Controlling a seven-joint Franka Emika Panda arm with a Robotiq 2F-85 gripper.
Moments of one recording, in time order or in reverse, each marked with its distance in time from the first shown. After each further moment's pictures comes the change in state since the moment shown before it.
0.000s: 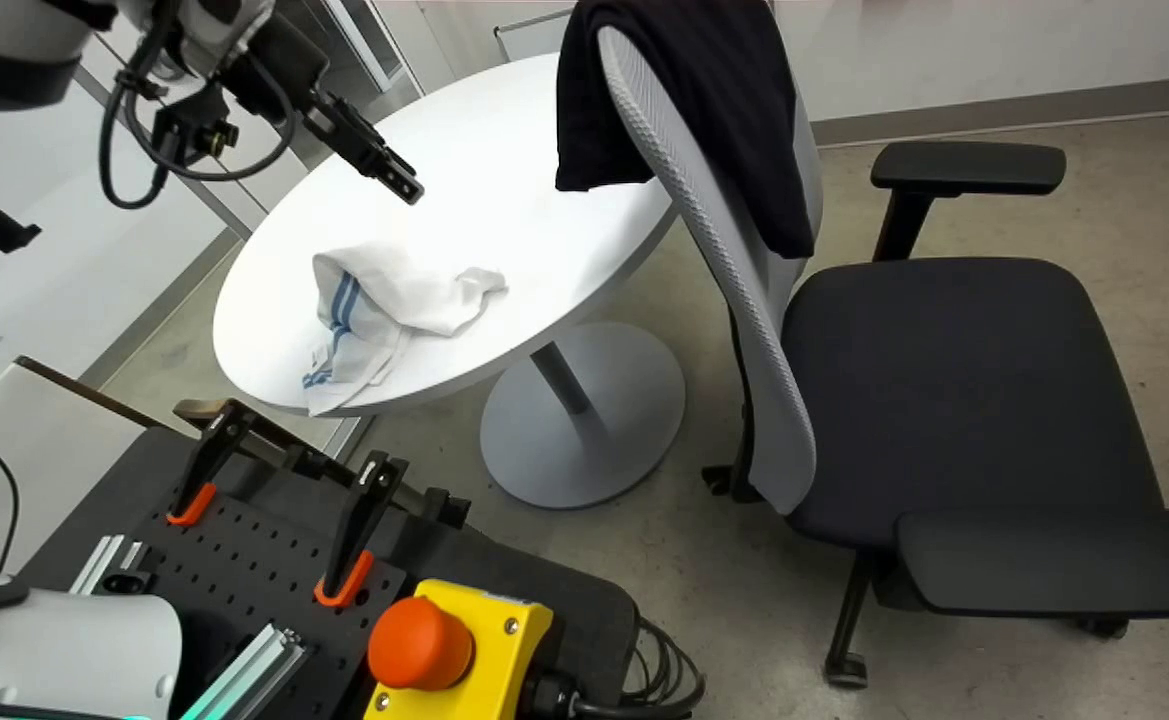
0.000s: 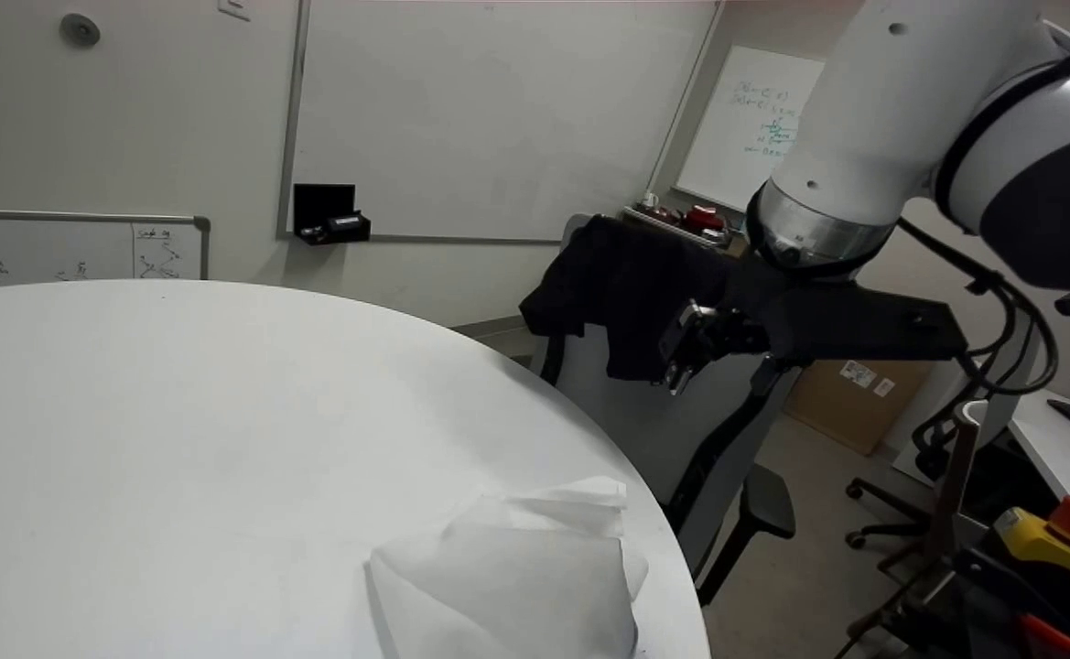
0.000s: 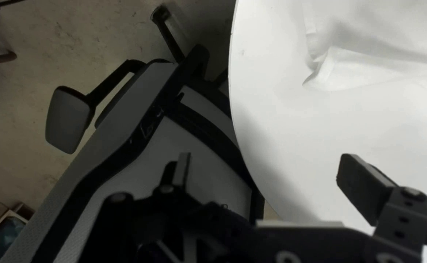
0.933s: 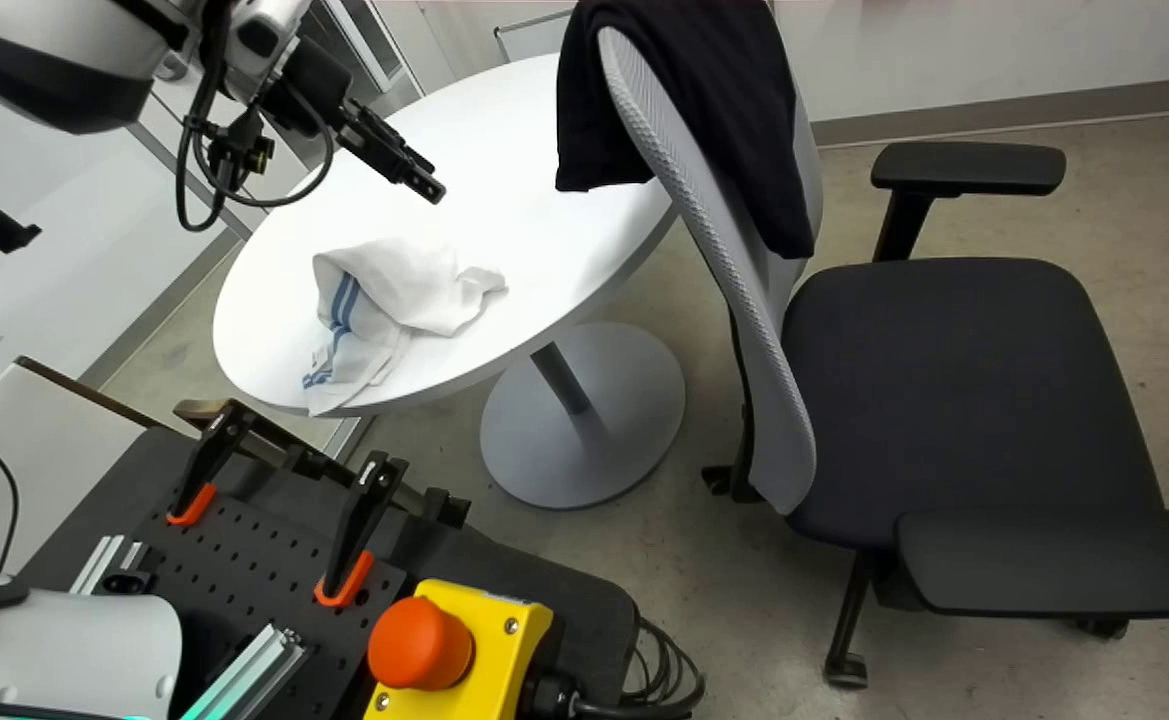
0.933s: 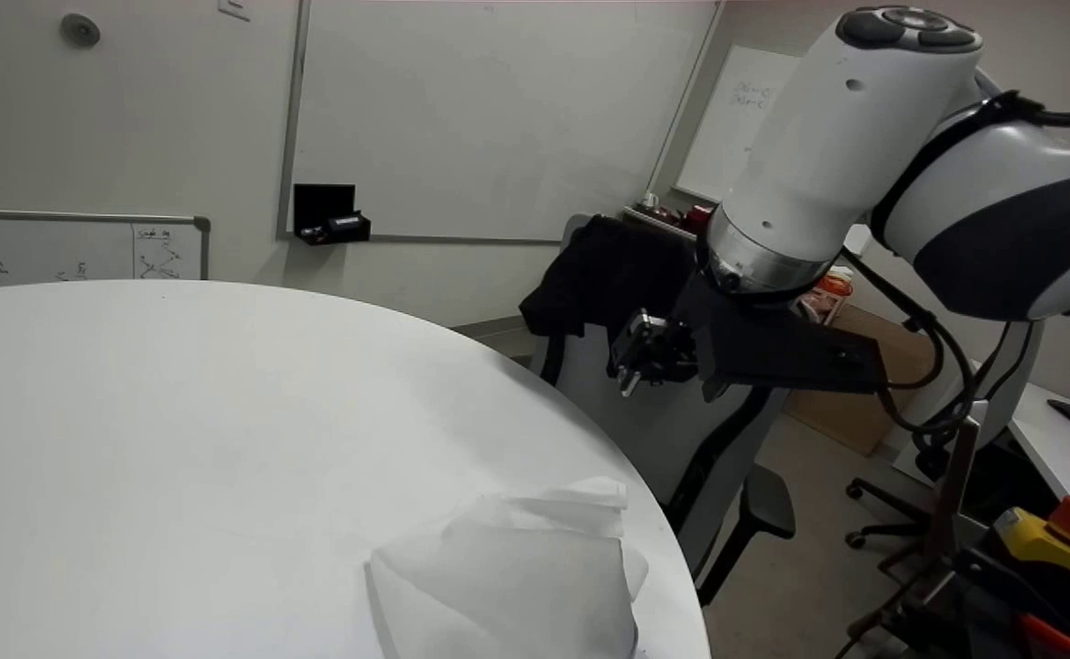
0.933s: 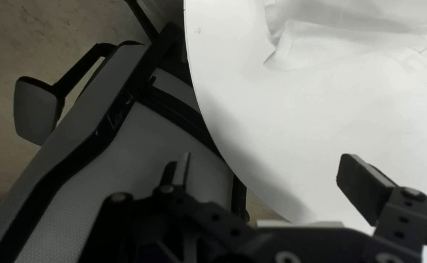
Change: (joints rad) arm 0.038 0.127 -0.025 0.103 -0.227 0.045 0.269
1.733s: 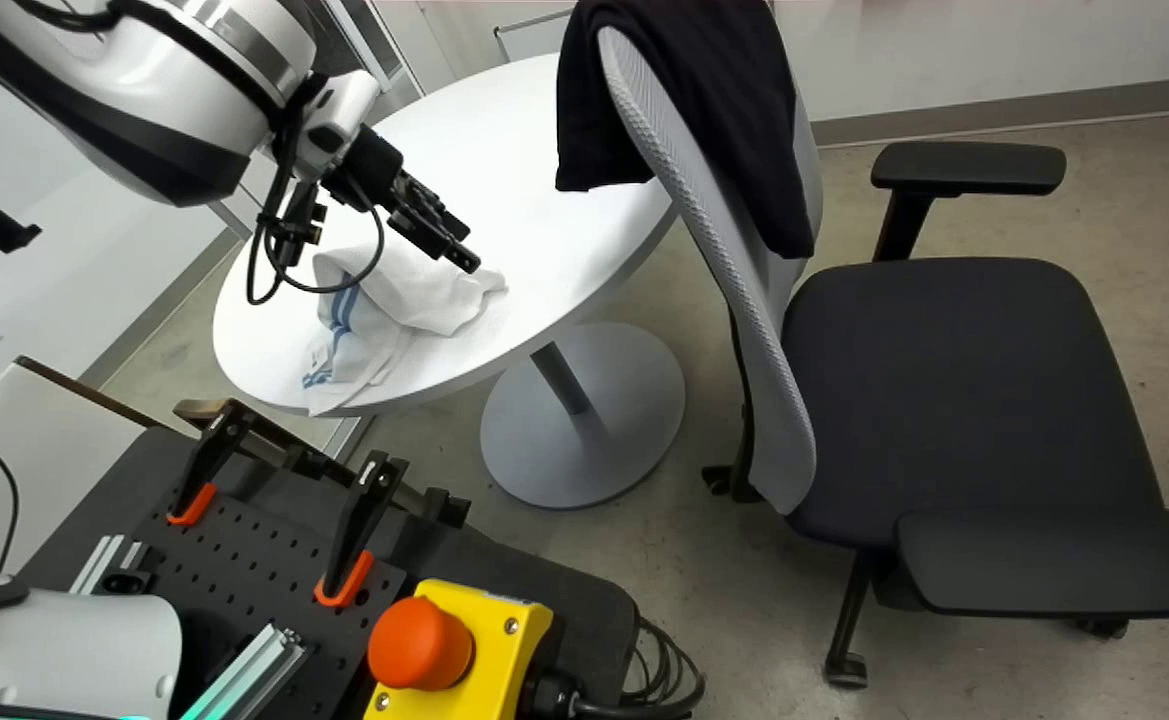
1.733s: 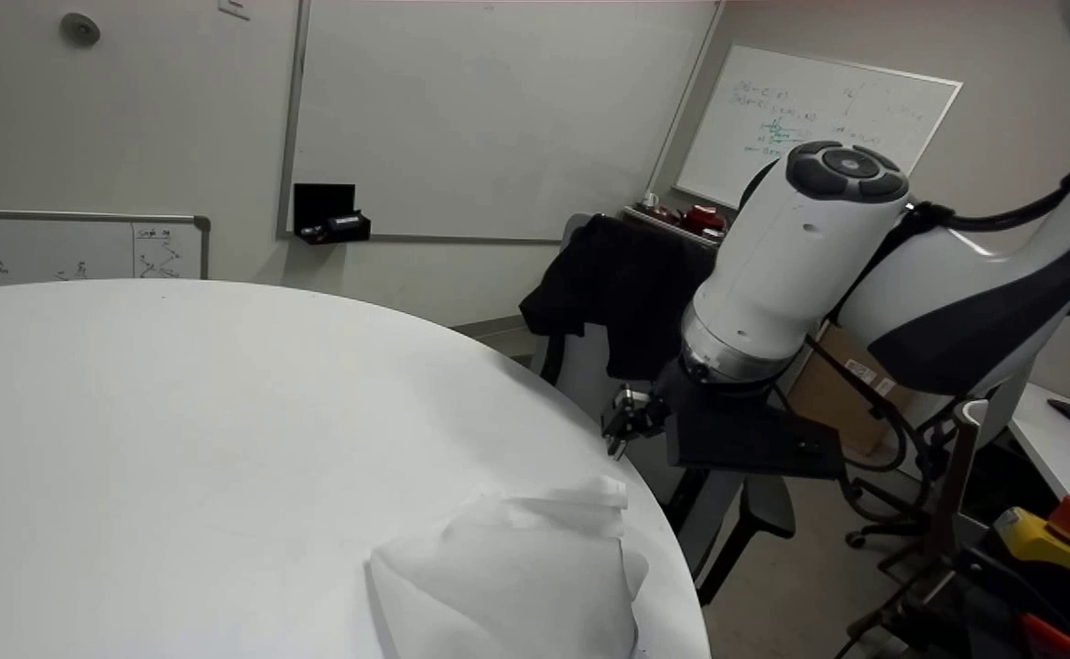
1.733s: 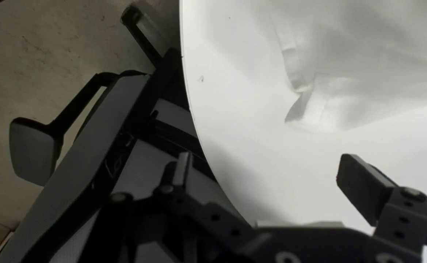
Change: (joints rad) arm -0.013 0.207 -0.033 0.071 -0.194 0.061 0.238
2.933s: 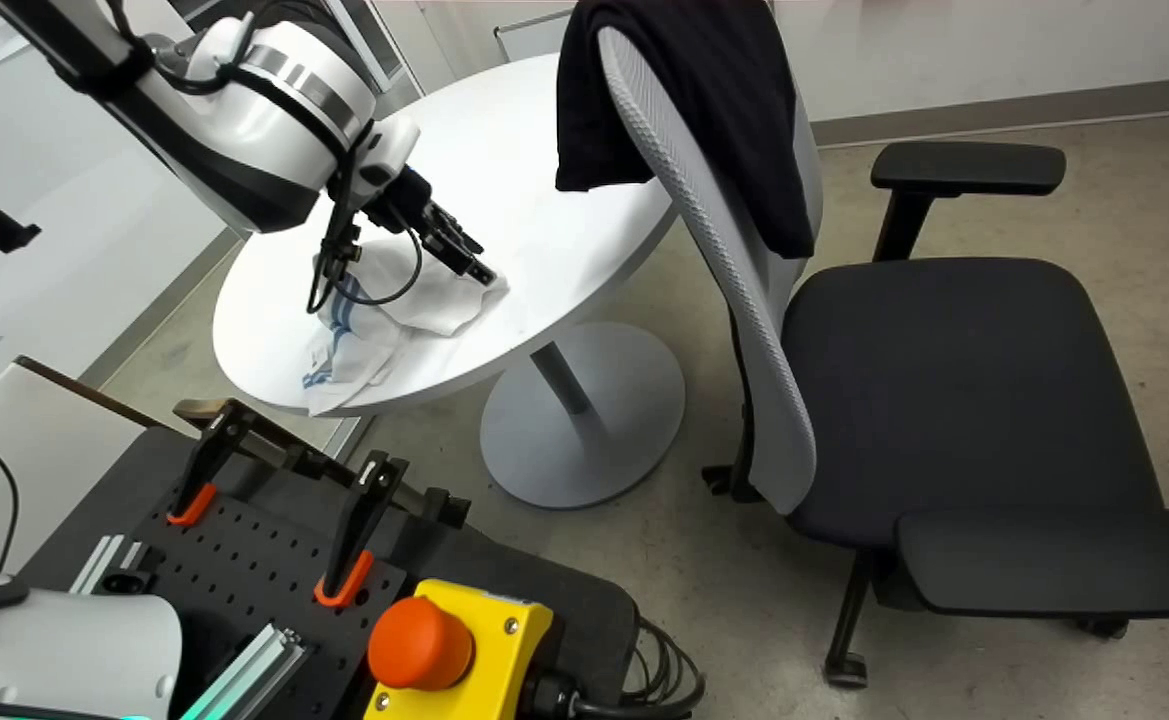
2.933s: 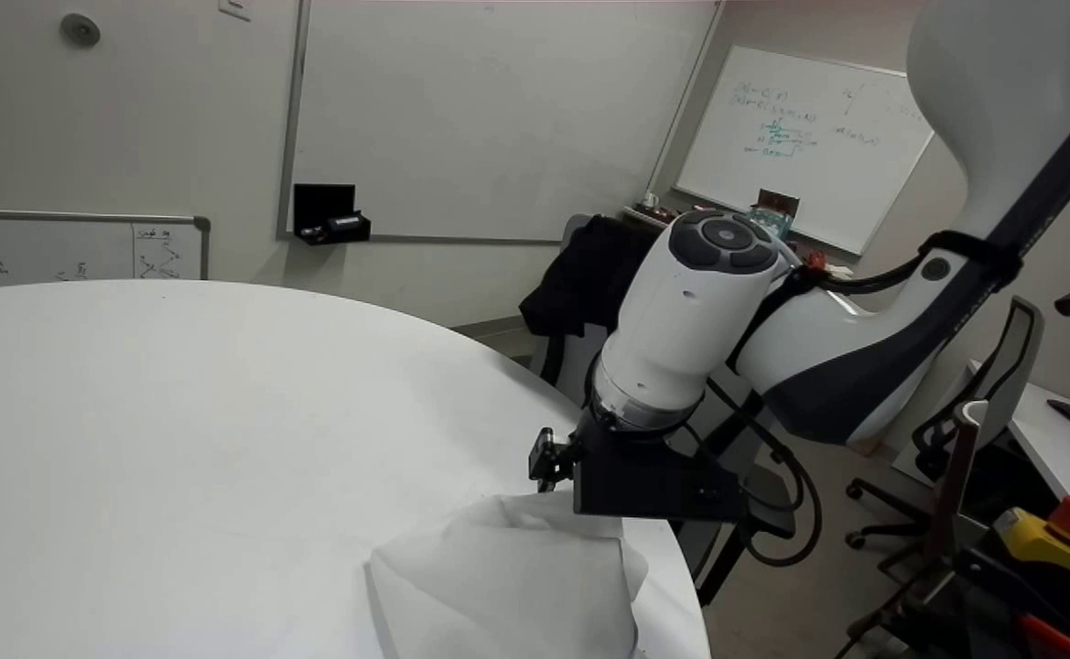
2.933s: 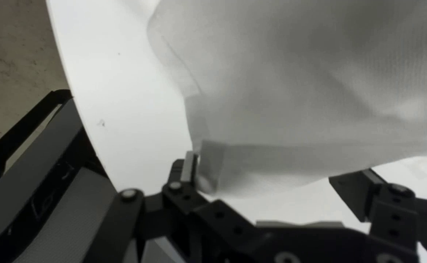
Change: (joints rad) arm 0.030 0.247 0.031 0.232 0.007 0.008 0.006
